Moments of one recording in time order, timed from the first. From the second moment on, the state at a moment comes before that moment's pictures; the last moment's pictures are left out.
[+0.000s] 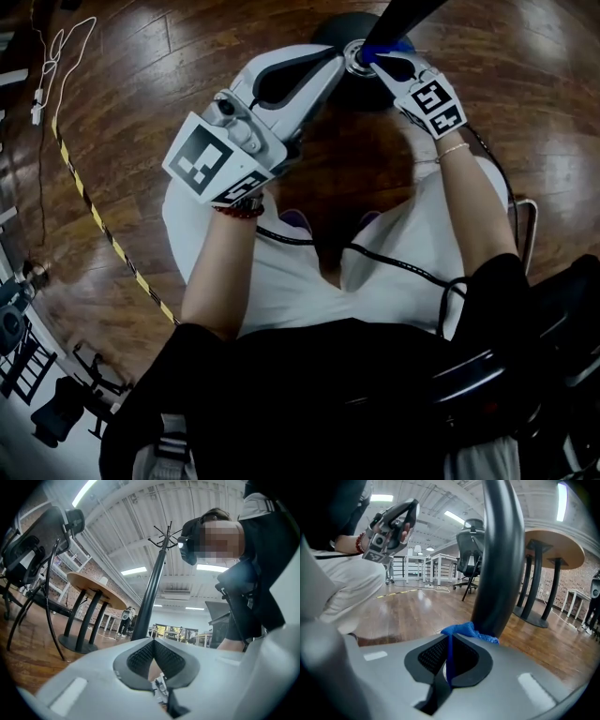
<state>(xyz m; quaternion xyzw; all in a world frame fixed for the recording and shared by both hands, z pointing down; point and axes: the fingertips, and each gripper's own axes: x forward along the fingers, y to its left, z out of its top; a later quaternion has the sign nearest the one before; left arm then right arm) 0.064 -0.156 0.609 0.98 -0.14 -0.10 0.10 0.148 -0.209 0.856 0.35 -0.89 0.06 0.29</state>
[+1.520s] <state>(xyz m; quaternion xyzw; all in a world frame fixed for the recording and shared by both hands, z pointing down) 0.055 -0.121 0.609 0.98 -0.15 -0.09 0.11 0.207 -0.221 1.008 0.51 -0.69 0.36 0.37</state>
